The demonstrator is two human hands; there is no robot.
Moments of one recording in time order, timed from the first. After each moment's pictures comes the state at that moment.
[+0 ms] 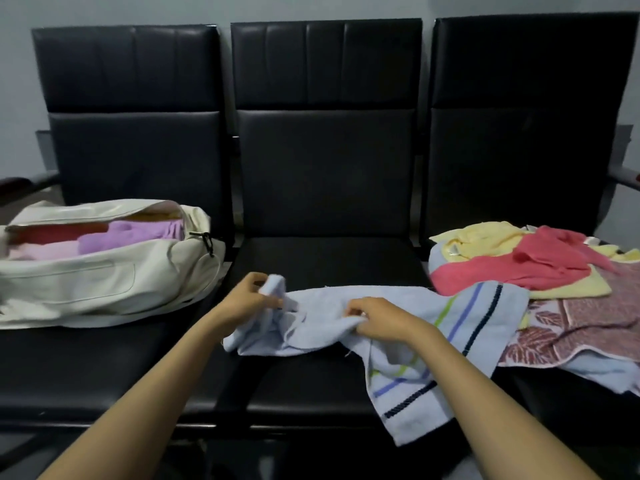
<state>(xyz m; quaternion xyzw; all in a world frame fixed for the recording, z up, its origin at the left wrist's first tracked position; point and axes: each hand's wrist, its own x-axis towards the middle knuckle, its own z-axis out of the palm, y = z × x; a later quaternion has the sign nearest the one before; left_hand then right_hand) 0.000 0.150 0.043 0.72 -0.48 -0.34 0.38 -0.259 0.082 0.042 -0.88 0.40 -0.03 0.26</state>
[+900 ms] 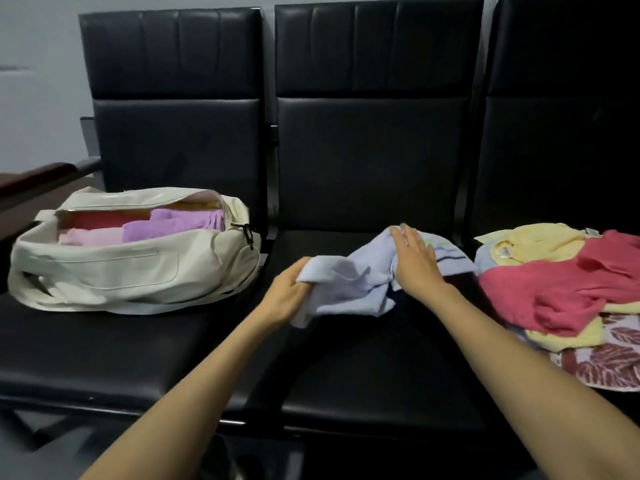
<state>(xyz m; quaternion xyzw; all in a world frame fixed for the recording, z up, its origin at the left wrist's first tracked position) 0.008 0.158 0.047 0.61 -0.58 -0.26 0.46 -0.198 0.015 0.053 -0.83 0.54 -0.12 0.03</state>
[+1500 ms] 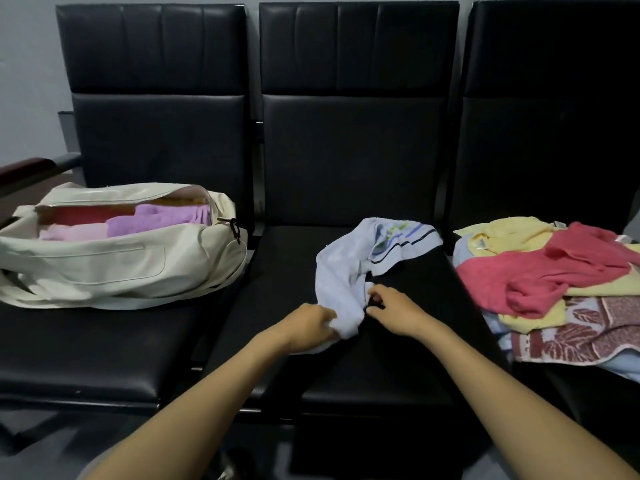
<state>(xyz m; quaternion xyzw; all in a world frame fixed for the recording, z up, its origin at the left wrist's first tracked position) -0.045 0.176 0.031 0.65 -0.71 -0.24 0.12 -0.222 0.081 0.020 -0.81 0.50 -0.08 0.28</state>
